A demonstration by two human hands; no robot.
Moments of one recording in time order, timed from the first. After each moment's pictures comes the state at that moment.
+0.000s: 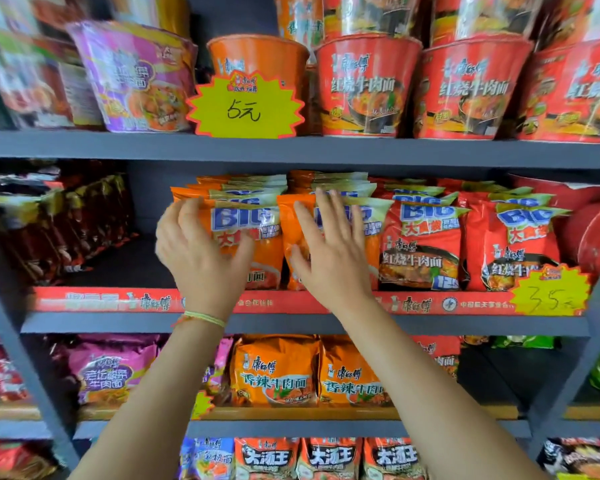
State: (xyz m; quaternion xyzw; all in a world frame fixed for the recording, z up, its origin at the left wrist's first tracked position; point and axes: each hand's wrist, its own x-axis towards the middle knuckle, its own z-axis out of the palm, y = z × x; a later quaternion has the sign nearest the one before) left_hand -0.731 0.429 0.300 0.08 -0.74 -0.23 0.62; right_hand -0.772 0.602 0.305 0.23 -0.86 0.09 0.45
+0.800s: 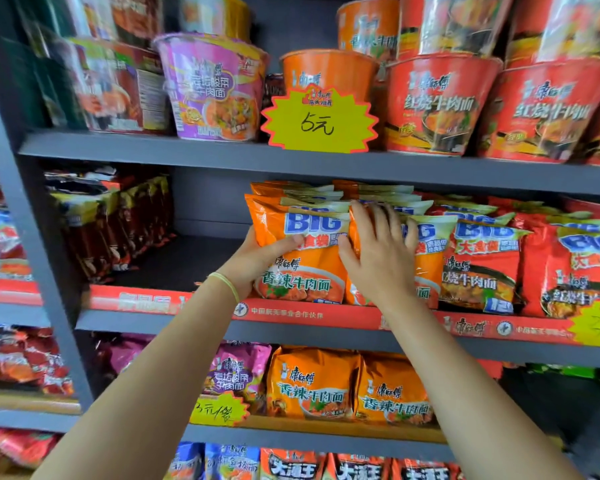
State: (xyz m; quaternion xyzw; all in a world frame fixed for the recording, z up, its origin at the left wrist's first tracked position) left_hand -0.778 0.365 0.312 -0.03 -0.67 -0.74 0.03; right_hand -0.804 0.581 0.315 0.14 -0.89 0.06 0.44
